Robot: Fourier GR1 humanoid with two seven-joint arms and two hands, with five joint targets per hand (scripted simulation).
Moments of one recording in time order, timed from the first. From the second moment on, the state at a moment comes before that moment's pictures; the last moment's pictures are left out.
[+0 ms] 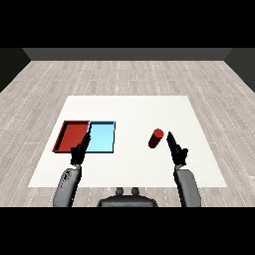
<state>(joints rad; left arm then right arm) 0.00 0.15 -0.07 -1.57 -0.01 0.00 0.04 0.01 -0.11 0.00 -1.56 0.01 0.02 0.00</state>
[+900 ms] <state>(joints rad) 0.01 0.06 0.03 -1.60 0.04 0.01 -0.35 -0.10 -0.24 -0.23 -1.37 -0.22 0.30 -0.30</state>
